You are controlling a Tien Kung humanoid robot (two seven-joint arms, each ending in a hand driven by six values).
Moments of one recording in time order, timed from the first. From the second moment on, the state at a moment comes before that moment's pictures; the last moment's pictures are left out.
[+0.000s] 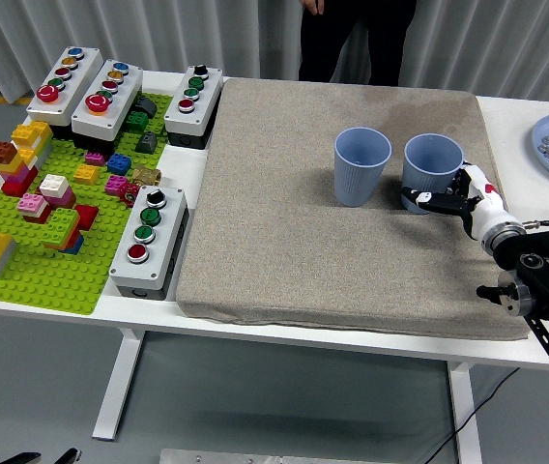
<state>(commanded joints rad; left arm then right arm) -0.18 0.09 -0.72 -0.18 0.61 -0.05 0.24 0.57 -0.22 0.90 1.07 -0.90 -0.30 -0.12</state>
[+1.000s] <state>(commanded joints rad) -0.18 0.10 -0.75 -0.18 0.63 -0.05 0.24 0.43 -0.38 0.99 1.27 -0.93 -0.30 -0.15</state>
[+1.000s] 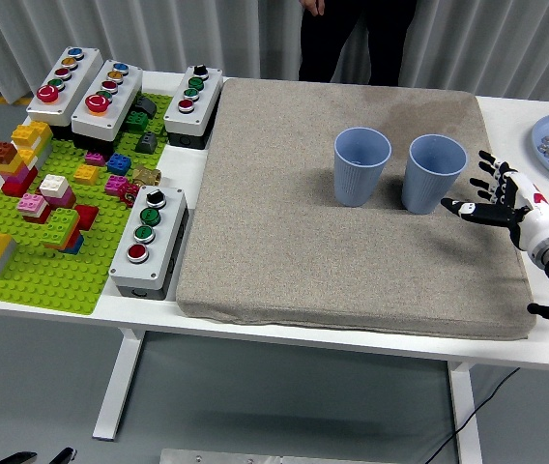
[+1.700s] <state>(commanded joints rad) -0.18 0.10 -0.74 -0.18 0.63 -0.05 0.24 0.53 -0.37 1.10 1.26 -0.87 -0.35 -0.11</state>
